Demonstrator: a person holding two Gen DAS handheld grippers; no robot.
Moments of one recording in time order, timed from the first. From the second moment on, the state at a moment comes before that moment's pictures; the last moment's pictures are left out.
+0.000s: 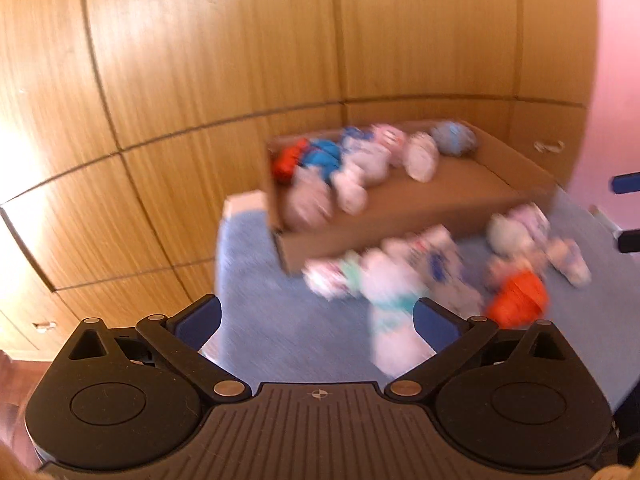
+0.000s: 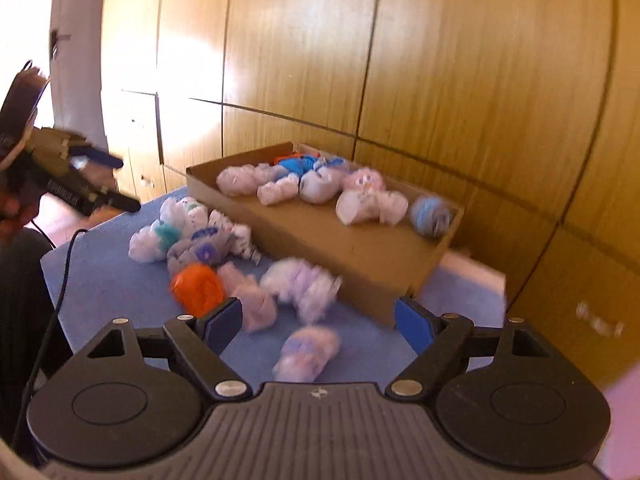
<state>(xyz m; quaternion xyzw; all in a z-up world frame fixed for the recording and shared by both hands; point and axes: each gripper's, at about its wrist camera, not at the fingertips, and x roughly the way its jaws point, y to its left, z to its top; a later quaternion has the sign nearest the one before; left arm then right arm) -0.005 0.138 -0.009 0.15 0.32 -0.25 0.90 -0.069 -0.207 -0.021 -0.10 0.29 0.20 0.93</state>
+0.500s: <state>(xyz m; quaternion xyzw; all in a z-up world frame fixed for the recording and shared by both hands) 0.009 0.109 -0.043 0.15 0.35 -0.27 0.88 -0.060 -0.200 -0.067 -0.04 0.31 0.12 0.94</state>
